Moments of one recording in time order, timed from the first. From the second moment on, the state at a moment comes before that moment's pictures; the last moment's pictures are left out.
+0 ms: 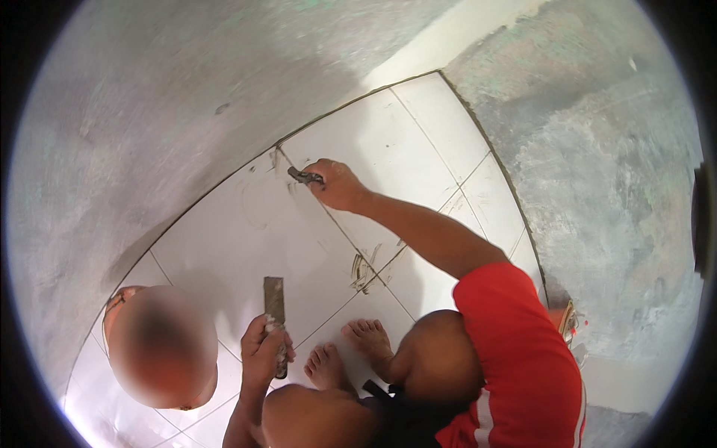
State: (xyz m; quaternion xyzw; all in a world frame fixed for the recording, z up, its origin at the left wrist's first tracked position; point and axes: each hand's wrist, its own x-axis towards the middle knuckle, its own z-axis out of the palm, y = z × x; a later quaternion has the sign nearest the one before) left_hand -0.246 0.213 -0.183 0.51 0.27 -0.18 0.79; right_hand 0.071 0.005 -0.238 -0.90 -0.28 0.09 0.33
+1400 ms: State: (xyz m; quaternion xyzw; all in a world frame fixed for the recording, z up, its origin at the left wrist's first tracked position) left_hand -0.263 0.210 -0.053 0.67 0.36 -0.23 0.60; right_hand -0.062 -0.143 -0.270 -0.80 -0.54 0.18 0.17
